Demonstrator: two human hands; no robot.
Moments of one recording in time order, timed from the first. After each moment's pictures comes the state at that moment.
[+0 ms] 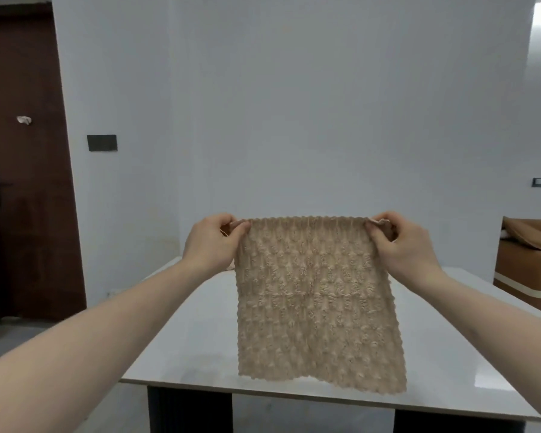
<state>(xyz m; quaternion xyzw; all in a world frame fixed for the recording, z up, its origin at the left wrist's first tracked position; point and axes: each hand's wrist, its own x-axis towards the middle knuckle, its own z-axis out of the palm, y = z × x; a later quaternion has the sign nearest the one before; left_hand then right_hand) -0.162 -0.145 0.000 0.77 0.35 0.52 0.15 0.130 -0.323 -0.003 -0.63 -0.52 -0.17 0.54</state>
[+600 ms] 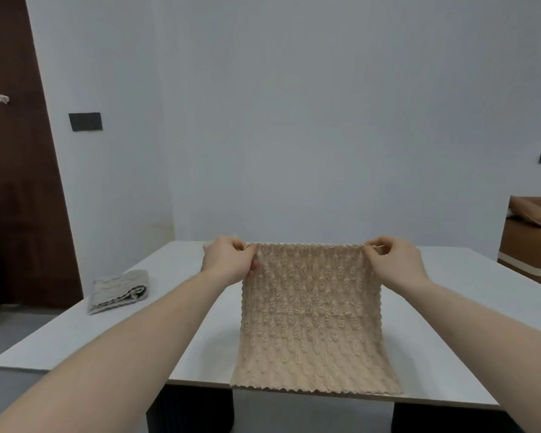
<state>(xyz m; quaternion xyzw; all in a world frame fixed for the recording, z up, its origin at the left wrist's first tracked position) -0.104 -0.116 -0.064 0.73 0.47 0.39 0.30 0.169 -0.266 -0.076 -0.75 -0.41 -0.03 0.51</state>
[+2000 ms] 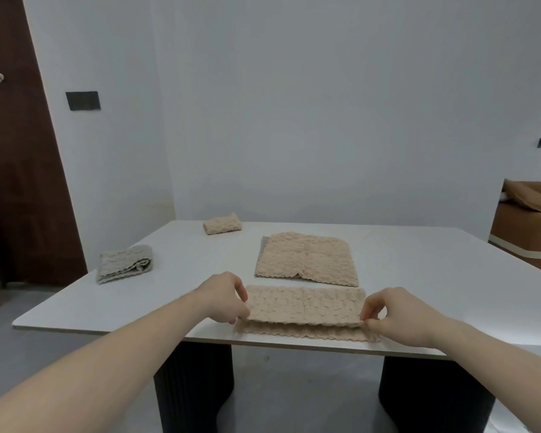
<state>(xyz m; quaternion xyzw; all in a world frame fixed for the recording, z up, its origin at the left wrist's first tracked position) -0.149 -0.164 -0.134 0.83 0.49 0.08 0.26 0.151 -0.361 -0.150 -0.78 -0.60 0.07 0.18</state>
